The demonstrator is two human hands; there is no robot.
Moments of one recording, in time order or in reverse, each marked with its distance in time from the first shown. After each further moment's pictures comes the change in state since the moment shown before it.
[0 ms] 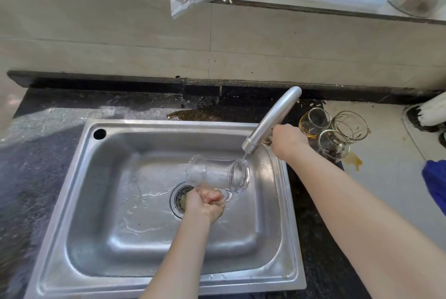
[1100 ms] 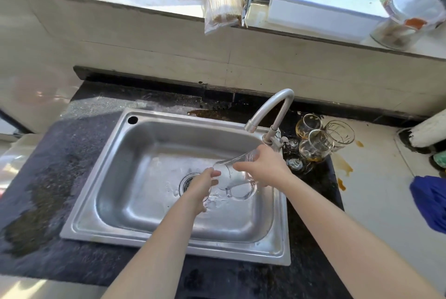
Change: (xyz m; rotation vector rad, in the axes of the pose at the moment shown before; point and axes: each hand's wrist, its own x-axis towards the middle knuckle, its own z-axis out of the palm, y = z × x) left_hand -0.084 -0.014 -0.009 1.119 0.113 0.293; right_hand -0.114 -0.021 0.020 0.611 -0.008 -0.167
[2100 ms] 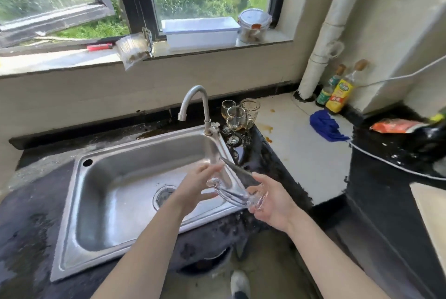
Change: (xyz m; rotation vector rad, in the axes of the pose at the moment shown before) left_hand -0.140 -0.040 0.037 0.377 -0.457 0.444; right_hand -0.211 0.109 0.042 1.561 -0.046 0.386
